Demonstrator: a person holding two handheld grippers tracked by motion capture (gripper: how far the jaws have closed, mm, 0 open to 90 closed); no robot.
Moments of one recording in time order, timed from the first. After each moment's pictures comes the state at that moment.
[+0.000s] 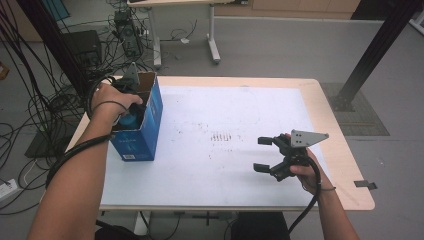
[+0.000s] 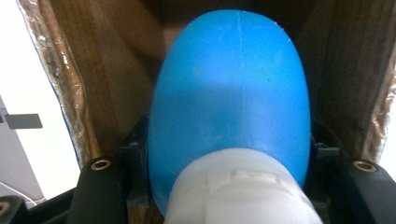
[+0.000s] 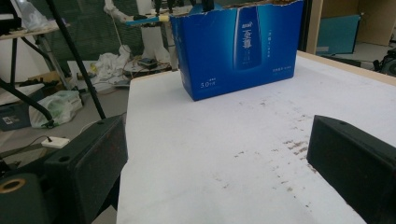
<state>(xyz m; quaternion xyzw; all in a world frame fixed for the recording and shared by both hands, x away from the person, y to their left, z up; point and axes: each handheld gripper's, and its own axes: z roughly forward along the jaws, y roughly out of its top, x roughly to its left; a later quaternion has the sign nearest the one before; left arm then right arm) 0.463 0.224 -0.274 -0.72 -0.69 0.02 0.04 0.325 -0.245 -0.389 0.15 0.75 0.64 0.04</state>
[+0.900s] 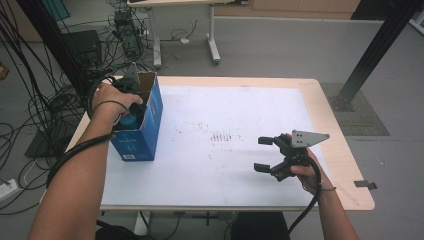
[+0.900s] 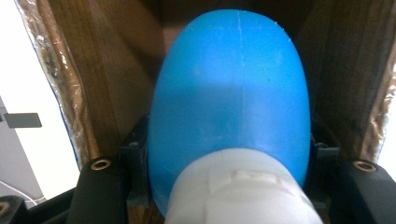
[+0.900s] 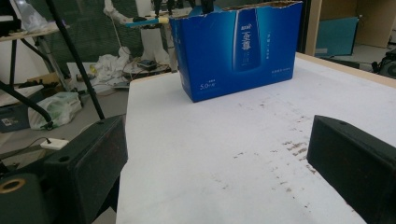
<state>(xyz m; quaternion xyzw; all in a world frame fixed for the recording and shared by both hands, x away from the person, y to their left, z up) 0.464 0.223 -0.274 -0.72 -0.69 0.02 0.04 0.325 -0.246 -0.389 0.15 0.75 0.64 0.04</state>
